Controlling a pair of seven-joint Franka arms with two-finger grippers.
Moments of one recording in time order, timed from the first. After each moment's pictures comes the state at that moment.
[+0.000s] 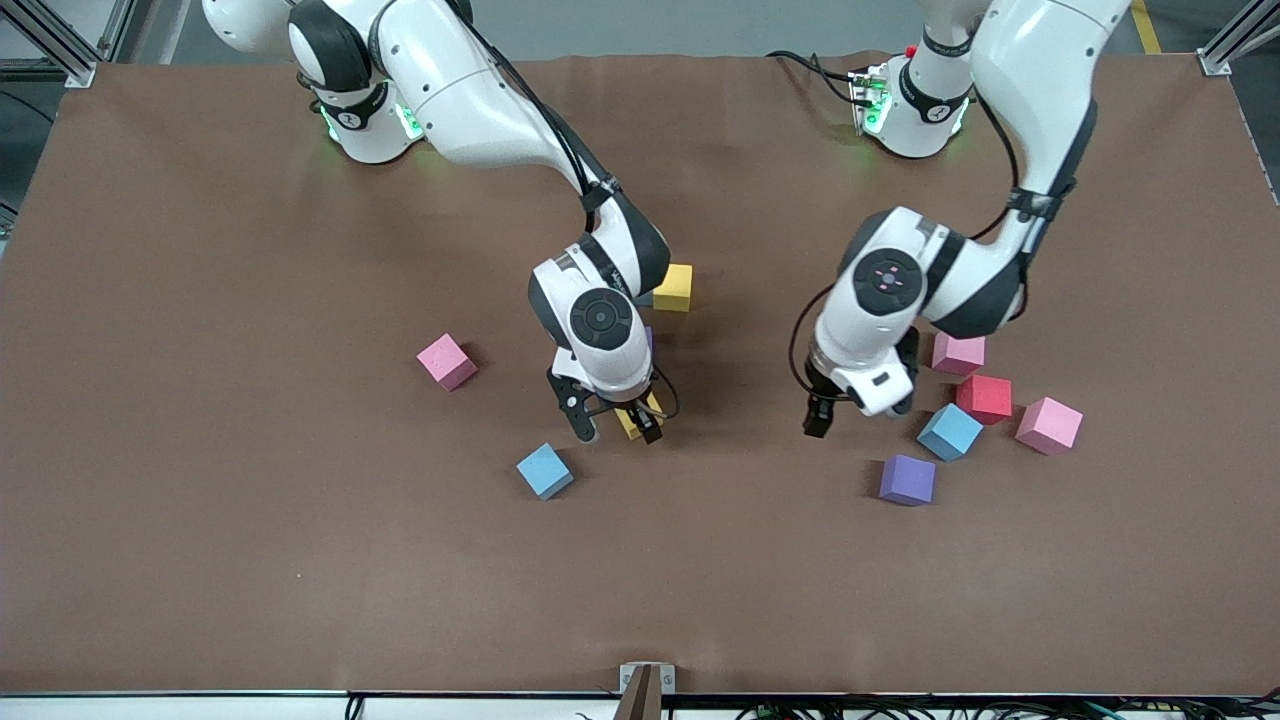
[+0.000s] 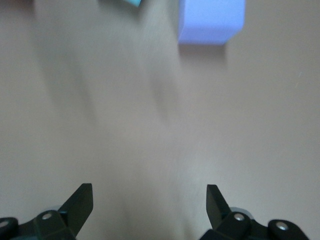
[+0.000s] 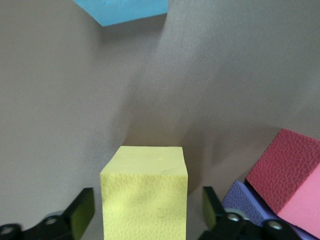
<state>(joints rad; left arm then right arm) -0.12 0.45 -0.32 -1.86 0.24 2.34 -1.87 0.88 0.96 -0.26 -1.18 0.31 2.17 1.64</state>
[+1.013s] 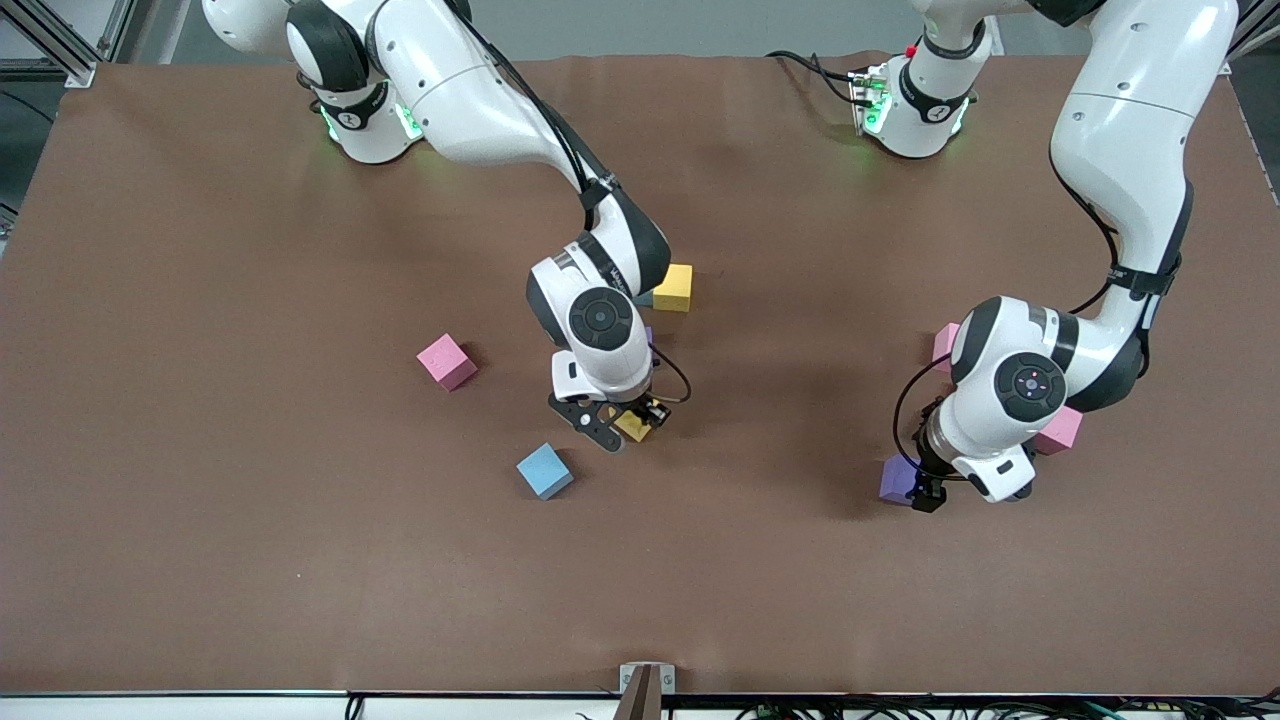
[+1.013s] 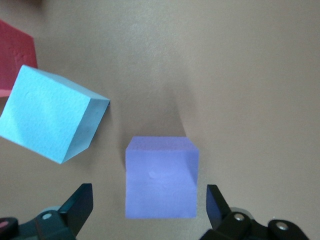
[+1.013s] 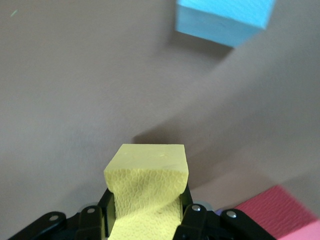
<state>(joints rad) 0.09 0.66 -0.32 -1.66 0.32 2.34 -1.69 0.87 0.94 -0.27 -1.15 0.31 2.11 1.10</state>
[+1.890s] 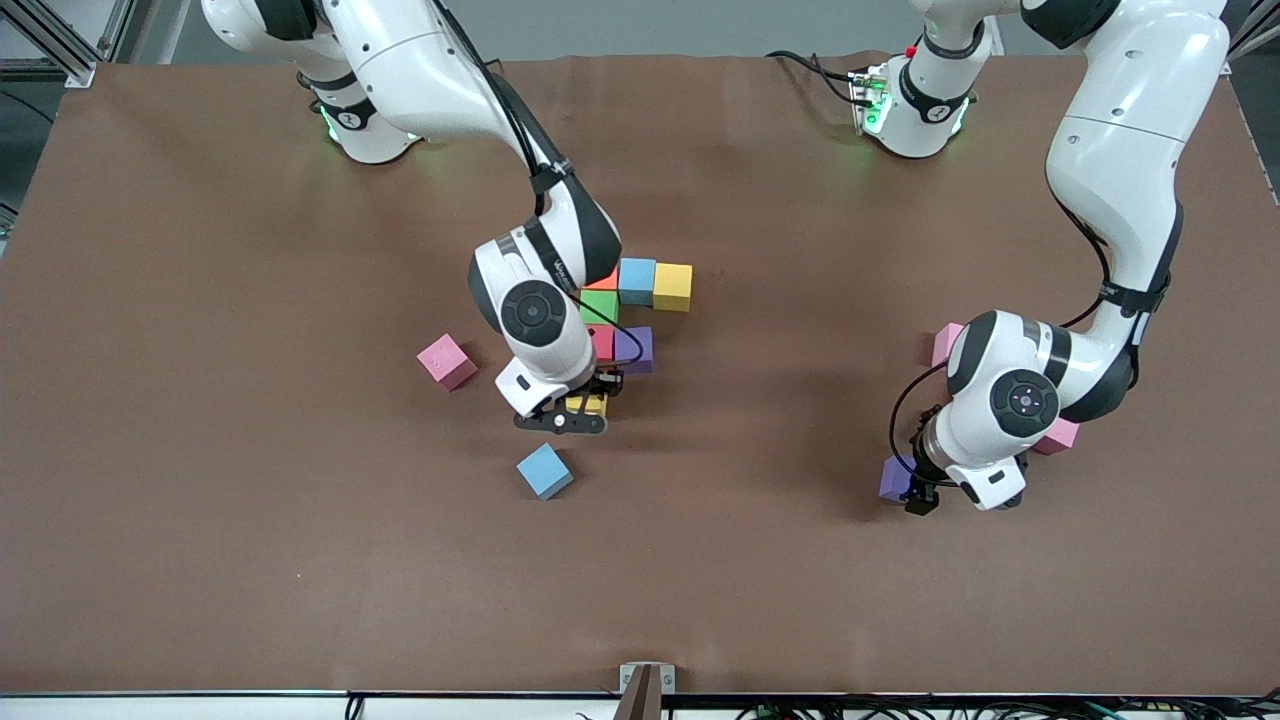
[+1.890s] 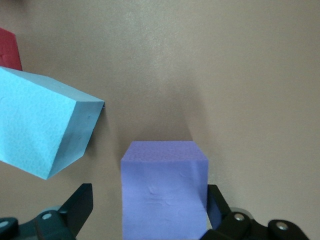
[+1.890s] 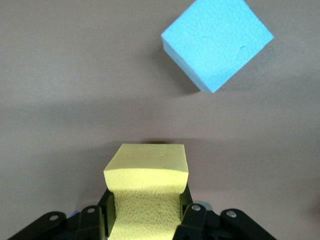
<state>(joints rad) 0.09 0.72 -0.32 -1.63 0.32 2.34 -1.65 0.85 0.72 -0.28 -1.53 0.31 2.22 0.52</state>
